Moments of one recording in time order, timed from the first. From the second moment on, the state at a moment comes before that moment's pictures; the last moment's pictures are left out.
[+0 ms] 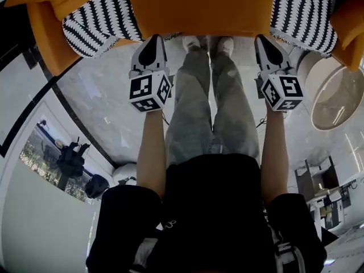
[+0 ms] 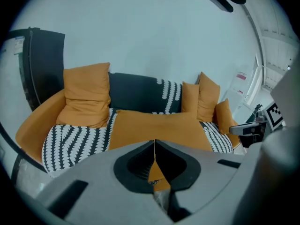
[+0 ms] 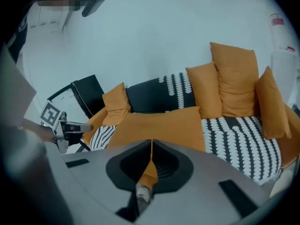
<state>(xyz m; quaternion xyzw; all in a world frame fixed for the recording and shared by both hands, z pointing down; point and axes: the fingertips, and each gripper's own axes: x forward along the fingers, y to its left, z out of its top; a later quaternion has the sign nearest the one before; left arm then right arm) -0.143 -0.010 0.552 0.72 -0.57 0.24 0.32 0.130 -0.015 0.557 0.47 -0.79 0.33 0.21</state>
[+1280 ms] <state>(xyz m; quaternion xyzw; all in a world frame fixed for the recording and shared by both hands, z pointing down) -0.236 0.051 0.784 0.63 -0.45 0.53 0.33 0.247 0.020 0.785 0.35 -0.72 0.32 0.51</state>
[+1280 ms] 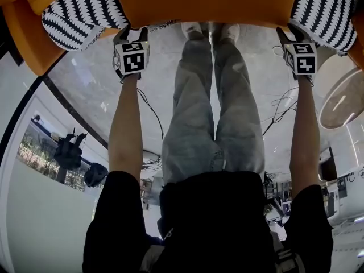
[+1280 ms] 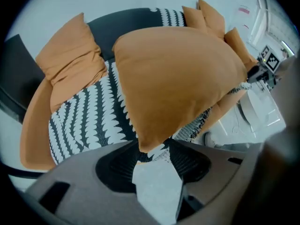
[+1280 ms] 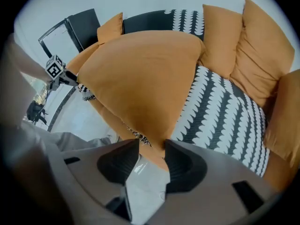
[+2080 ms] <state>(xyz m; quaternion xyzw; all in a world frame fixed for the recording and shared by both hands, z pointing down) -0.228 0.030 0.759 0.64 -0.45 0.49 0.38 0.236 0.008 0.766 0.40 -0.70 0.40 0.44</state>
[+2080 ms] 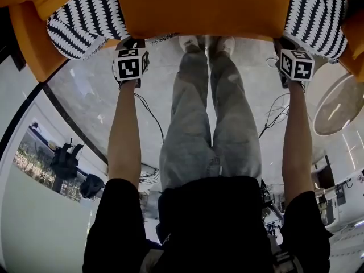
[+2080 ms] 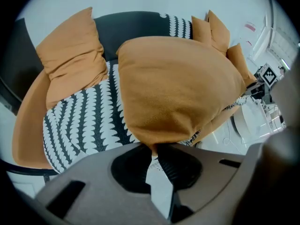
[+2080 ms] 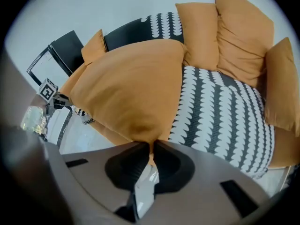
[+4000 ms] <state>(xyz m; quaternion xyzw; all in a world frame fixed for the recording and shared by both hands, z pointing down) -0.260 -0.329 0.480 0.73 -0.55 0.27 0.31 0.222 -0.359 0.480 0.58 -0.73 0.28 0.24</state>
